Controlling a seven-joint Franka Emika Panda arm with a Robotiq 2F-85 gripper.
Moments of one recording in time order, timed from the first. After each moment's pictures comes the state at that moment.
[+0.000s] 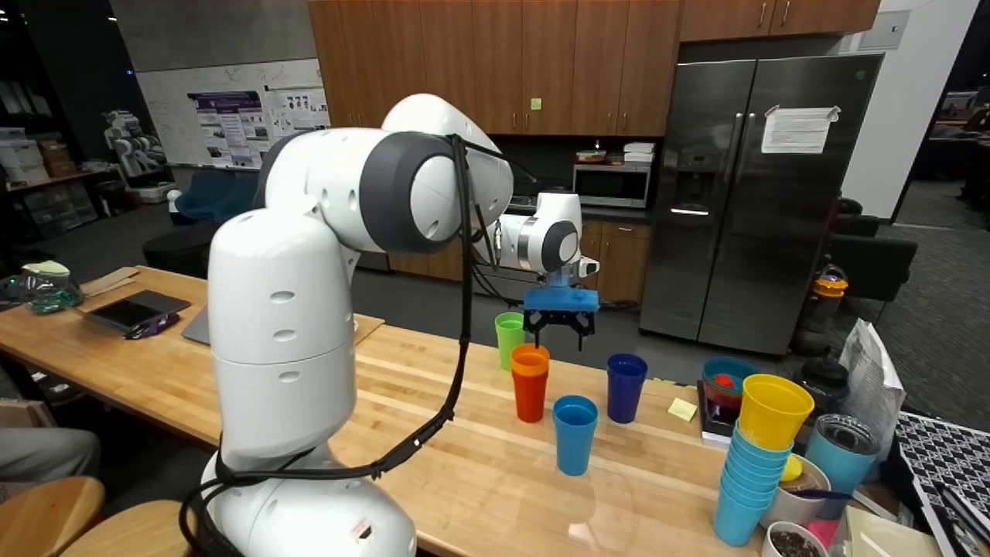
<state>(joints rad) -0.04 0.17 -0.03 -2.04 -0.05 2.21 -0.35</state>
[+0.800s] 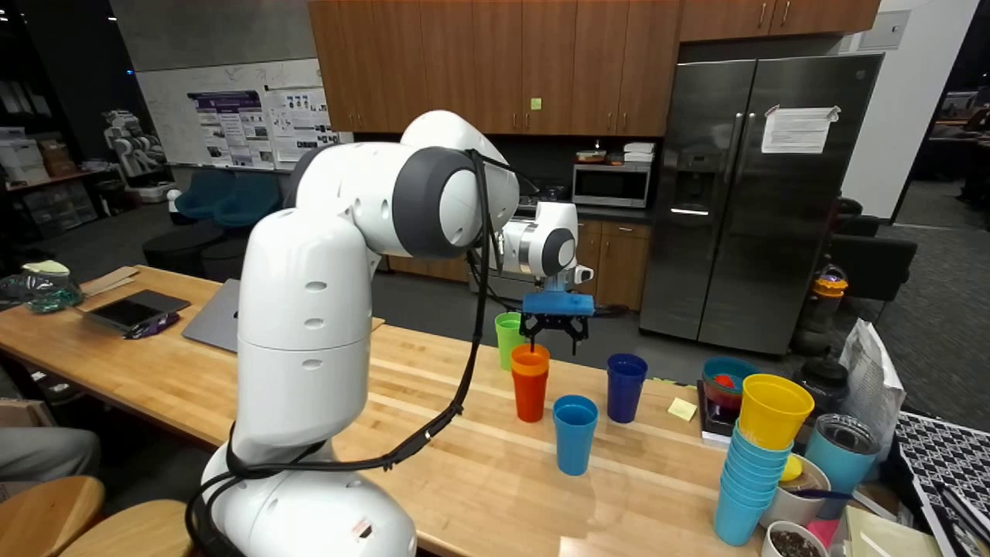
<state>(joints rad) -0.04 0.27 0.00 -1.95 -0.05 2.18 -0.35</state>
